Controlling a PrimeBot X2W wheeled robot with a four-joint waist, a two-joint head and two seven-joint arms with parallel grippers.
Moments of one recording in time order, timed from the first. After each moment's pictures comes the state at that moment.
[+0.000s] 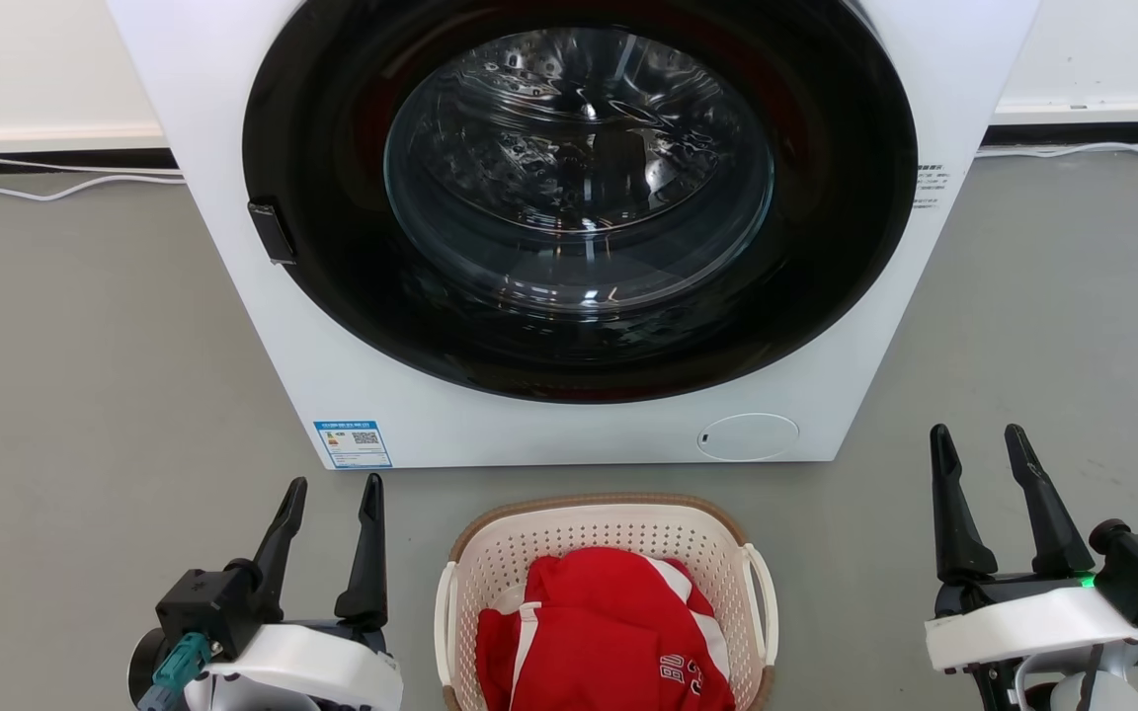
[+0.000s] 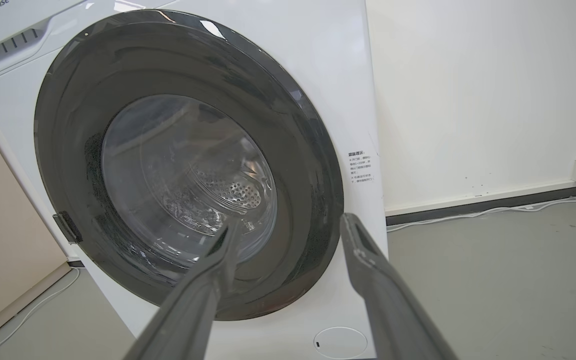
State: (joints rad) left arm -0.03 0.04 -0.07 0.17 -0.28 -0.06 -0.26; right arm -0.06 -0.09 -0.06 0.17 0.26 0.12 -0.25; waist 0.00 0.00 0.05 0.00
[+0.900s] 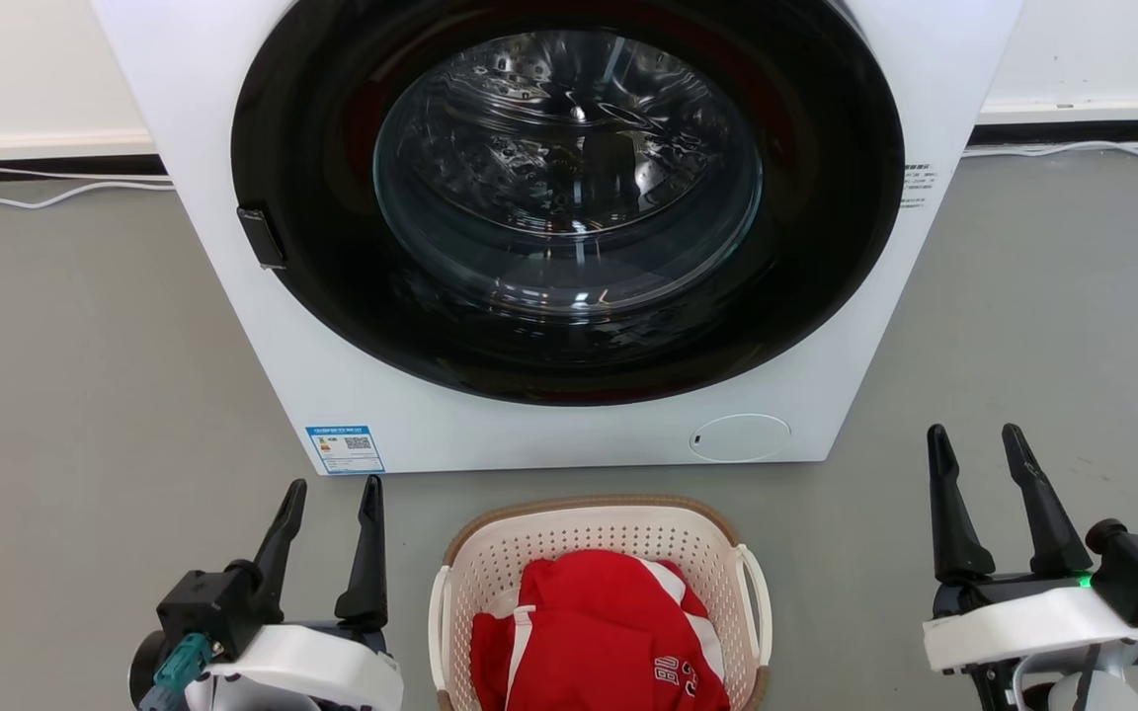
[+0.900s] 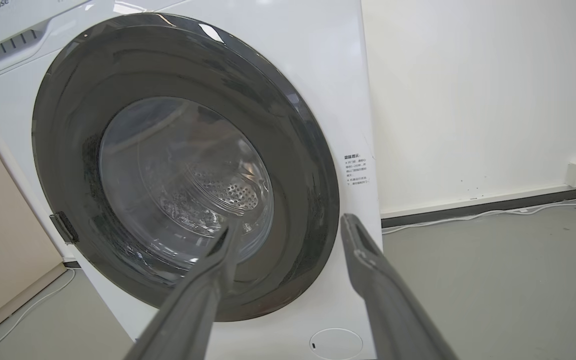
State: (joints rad) left arm -0.03 0.04 -0.07 0.17 -0.28 -0.05 -0.26; right arm -0.06 -0.09 -0.05 0.17 0.26 0.12 -0.25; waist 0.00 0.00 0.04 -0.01
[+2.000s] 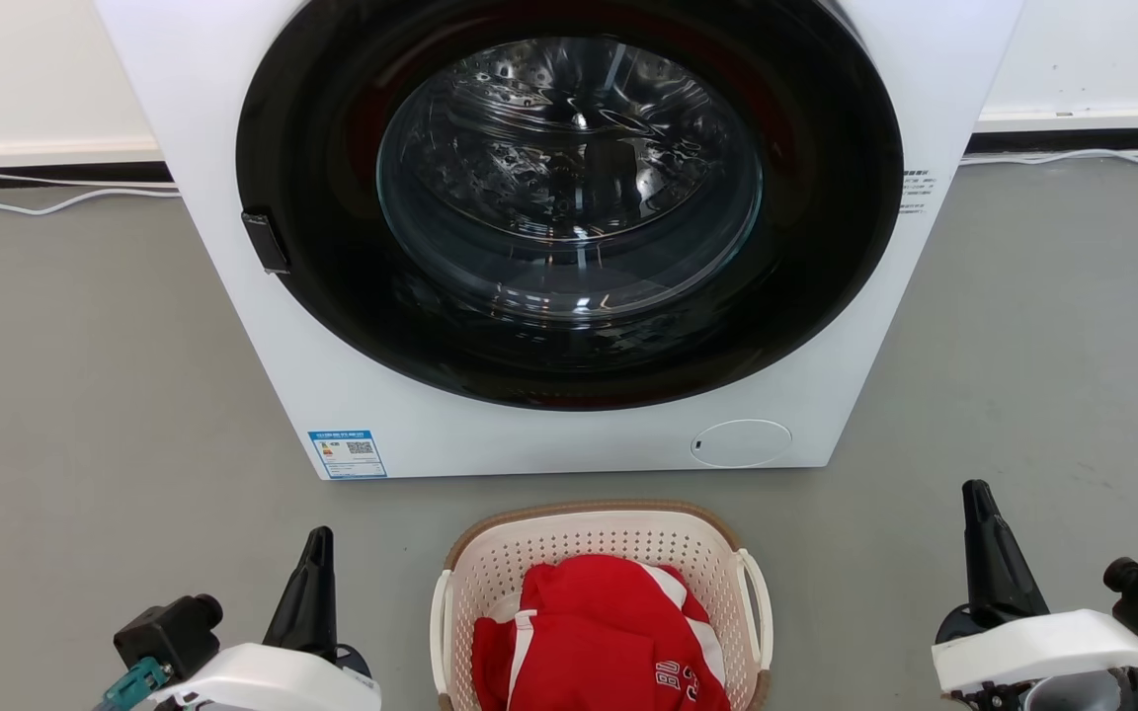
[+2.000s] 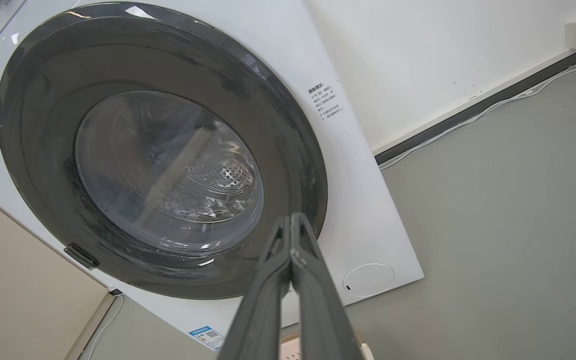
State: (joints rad) left arm 0.00 0.03 -0.04 0.23 -0.58 -0.06 -0.17; right arm -0.03 -0.07 -0.07 0.24 0.56 0.12 -0.17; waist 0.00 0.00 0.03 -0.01
